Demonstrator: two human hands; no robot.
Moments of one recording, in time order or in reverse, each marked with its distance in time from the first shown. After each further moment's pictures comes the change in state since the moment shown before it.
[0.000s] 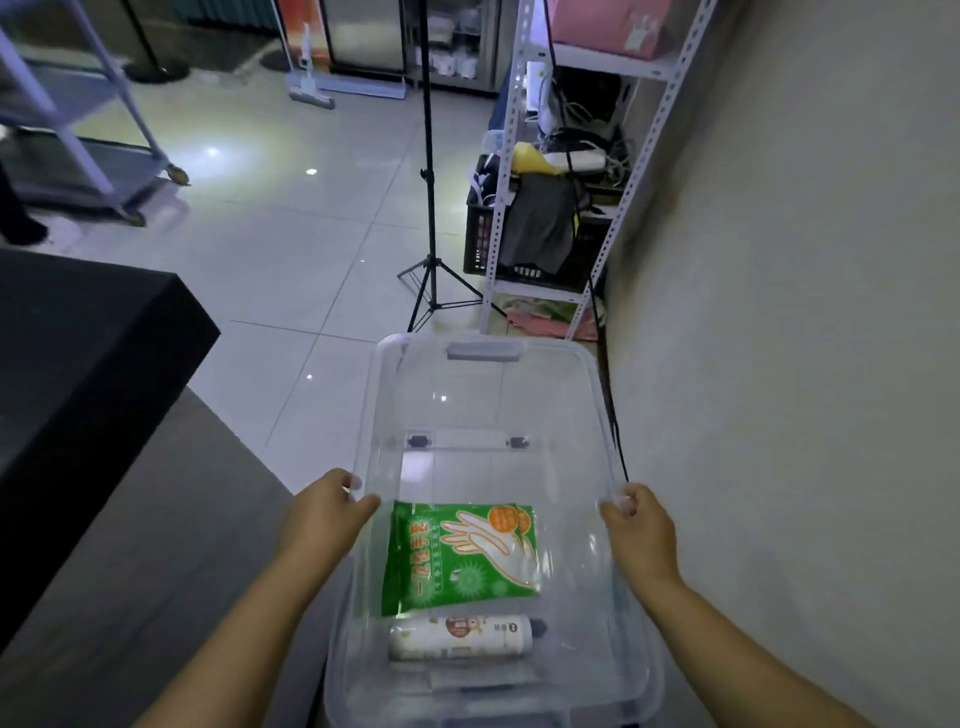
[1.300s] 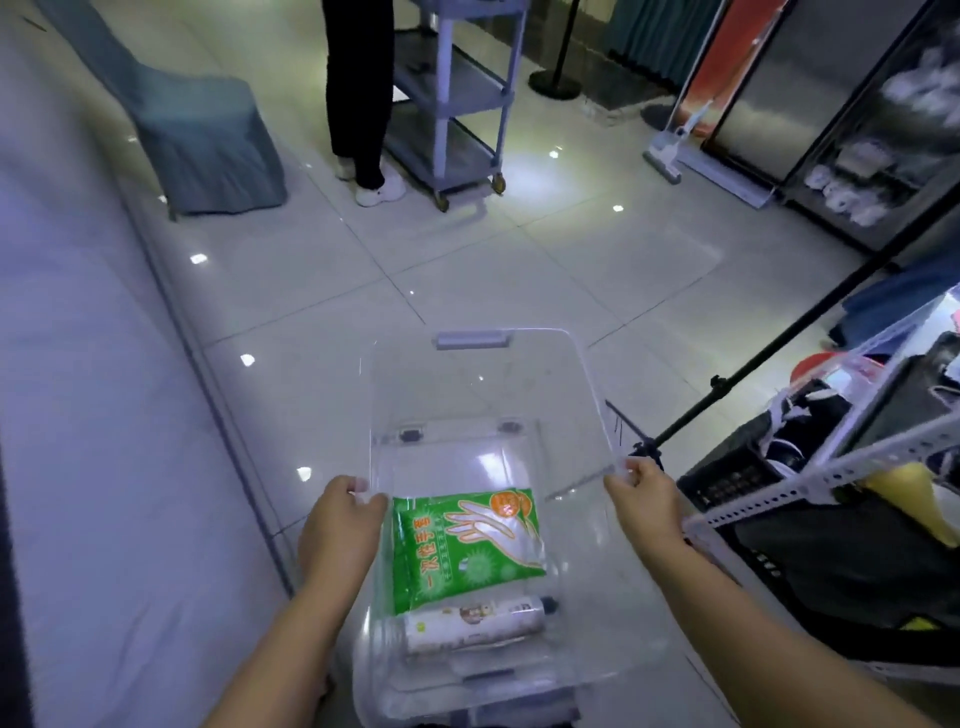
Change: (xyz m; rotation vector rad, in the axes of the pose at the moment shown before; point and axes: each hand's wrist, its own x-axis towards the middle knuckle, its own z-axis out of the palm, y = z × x) left_hand 0.369 0.048 -0.121 -0.447 0.663 -0.689; right_hand 0.401 -0.431 0.362 -0.290 -0.543 -0.473
